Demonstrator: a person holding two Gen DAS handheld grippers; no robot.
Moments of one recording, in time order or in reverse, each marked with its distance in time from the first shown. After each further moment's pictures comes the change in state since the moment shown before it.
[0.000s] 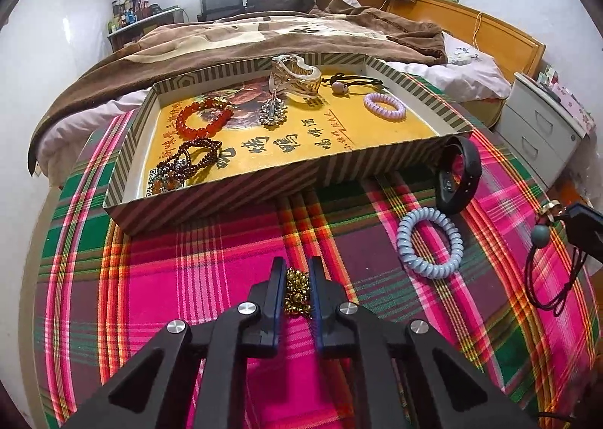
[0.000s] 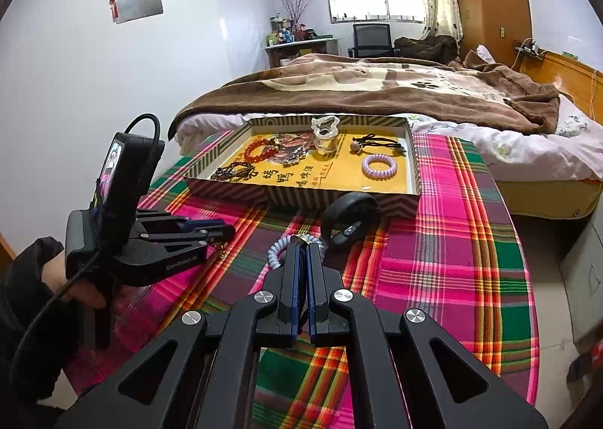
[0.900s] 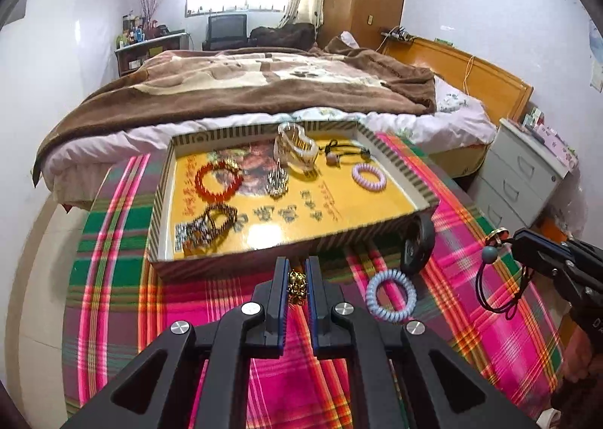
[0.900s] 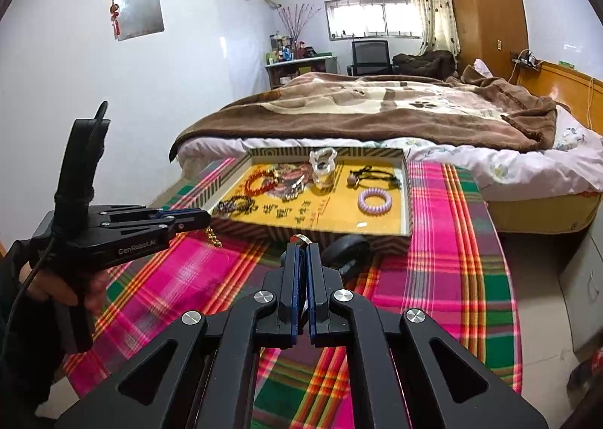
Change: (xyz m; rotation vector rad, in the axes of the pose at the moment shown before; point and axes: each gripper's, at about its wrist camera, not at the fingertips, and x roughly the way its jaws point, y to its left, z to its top) left arm -0.066 0.016 0.034 -0.060 -0.144 -0.066; right arm -0.011 -0.003 0.032 0.004 -0.071 0.004
